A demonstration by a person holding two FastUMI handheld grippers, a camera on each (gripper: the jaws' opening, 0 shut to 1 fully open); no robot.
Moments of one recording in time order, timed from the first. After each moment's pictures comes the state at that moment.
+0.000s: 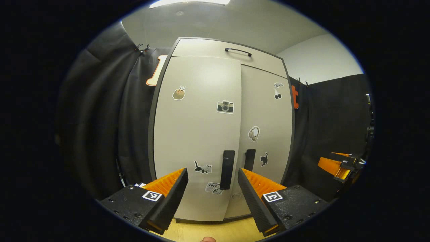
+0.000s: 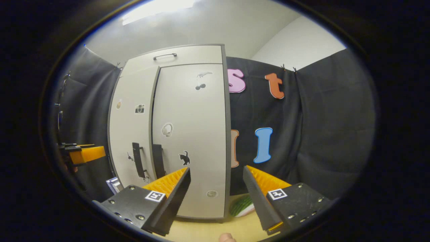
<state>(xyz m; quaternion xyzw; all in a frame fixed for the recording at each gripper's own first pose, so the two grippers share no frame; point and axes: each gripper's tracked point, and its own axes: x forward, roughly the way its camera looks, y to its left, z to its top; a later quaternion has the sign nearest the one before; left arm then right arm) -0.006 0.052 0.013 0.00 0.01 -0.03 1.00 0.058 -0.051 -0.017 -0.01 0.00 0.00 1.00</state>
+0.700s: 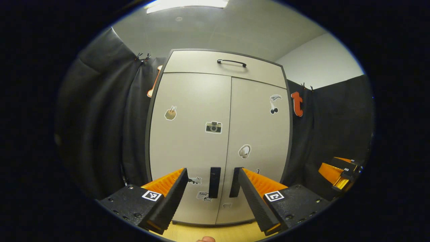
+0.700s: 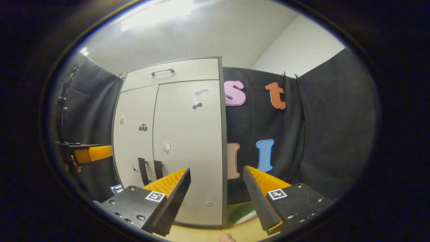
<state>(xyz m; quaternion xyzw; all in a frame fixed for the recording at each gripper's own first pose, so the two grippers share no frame) -0.005 -0.002 0.074 0.00 -0.03 0.01 1.00 0.057 -0.075 0.037 0.00 -0.04 0.03 1.00</state>
